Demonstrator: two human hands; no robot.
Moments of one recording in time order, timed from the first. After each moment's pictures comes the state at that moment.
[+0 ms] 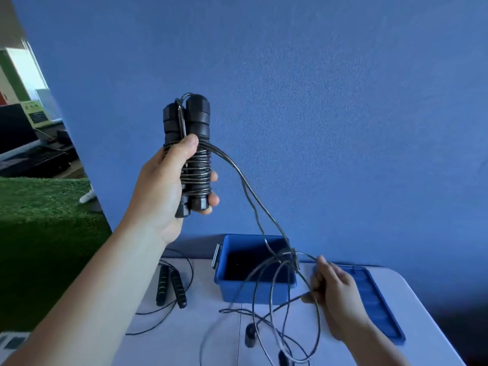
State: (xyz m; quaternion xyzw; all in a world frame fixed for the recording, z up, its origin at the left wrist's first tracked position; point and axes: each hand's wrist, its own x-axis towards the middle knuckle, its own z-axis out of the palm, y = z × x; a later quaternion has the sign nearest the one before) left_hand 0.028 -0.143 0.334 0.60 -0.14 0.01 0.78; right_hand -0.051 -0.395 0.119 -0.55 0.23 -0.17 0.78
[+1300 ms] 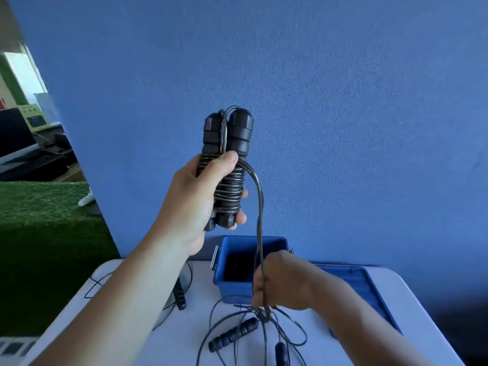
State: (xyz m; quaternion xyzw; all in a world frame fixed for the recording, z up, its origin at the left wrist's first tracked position) left_hand 0.007 -0.170 0.326 0.63 -0.21 -0.04 0.75; right_hand -0.030 -0.343 0.201 -0.97 -0.07 0.10 0.21
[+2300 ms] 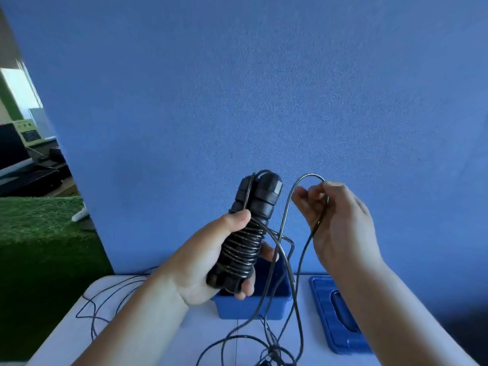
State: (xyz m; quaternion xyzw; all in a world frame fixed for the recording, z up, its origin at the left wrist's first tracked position) left_hand -0.004 -0.169 0.294 0.59 -0.25 -0.35 0.68; right_hand -0.051 -0.361 0.307 -0.35 0.02 -0.30 0.88
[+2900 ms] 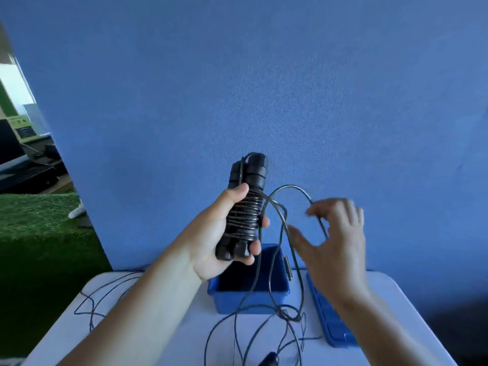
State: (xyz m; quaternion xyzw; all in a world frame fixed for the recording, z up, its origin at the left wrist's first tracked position) left_hand 0.019 -0.196 0.298 0.55 -0.20 -0.31 0.75; right_hand -0.057 -0.377 0.235 -0.80 0.05 -0.52 0.29
